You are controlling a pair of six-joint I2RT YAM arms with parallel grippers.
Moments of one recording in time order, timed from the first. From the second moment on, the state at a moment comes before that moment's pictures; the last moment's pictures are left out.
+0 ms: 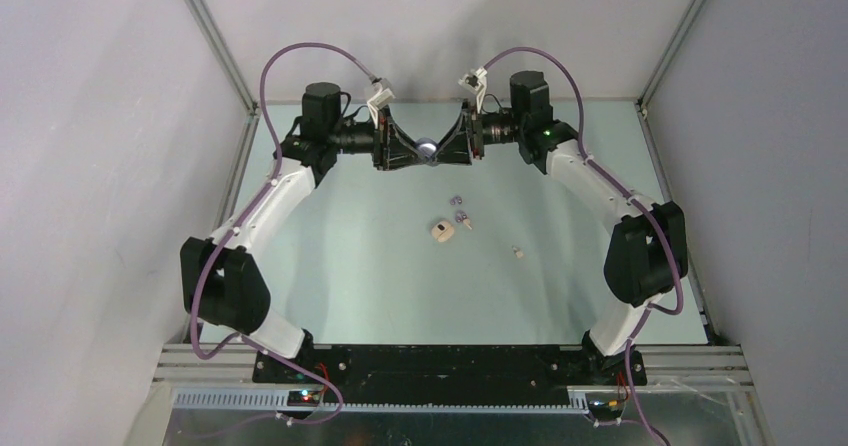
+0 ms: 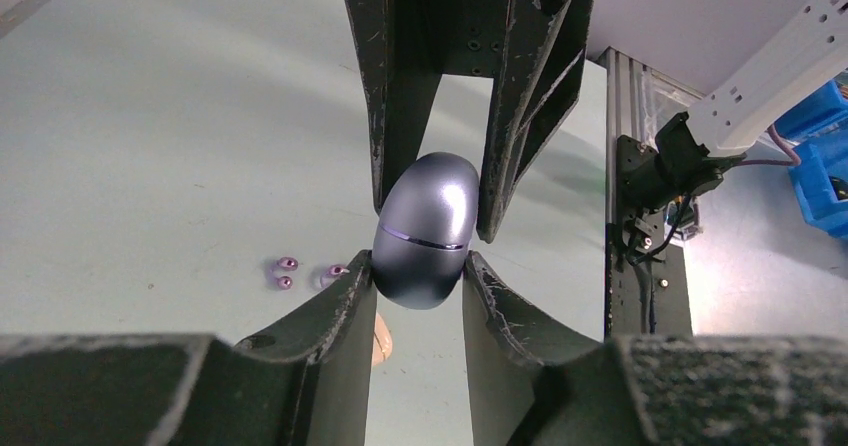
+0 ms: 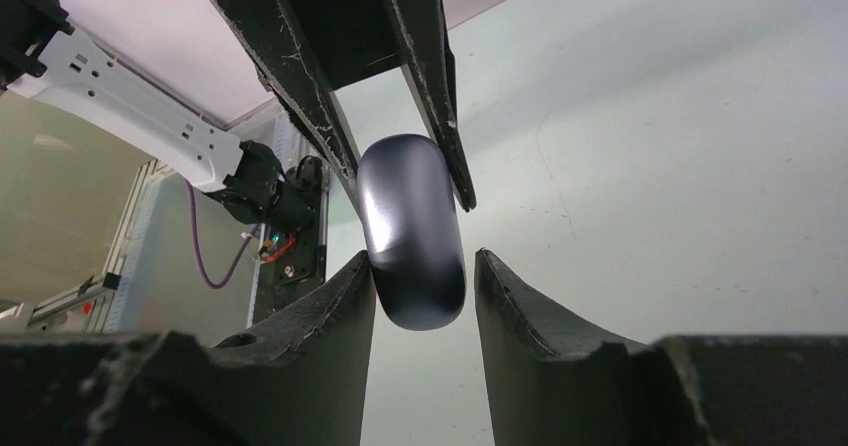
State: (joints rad) left arm -0.29 1.54 1.35 -0.20 1.07 0.03; right arm 0.42 1.75 1.53 -0.08 -1.11 0.17
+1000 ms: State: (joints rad) left arm -0.30 1.57 1.36 -0.13 1.07 -0.02; right arm 0.38 1.75 1.53 0.03 -1.14 0.29
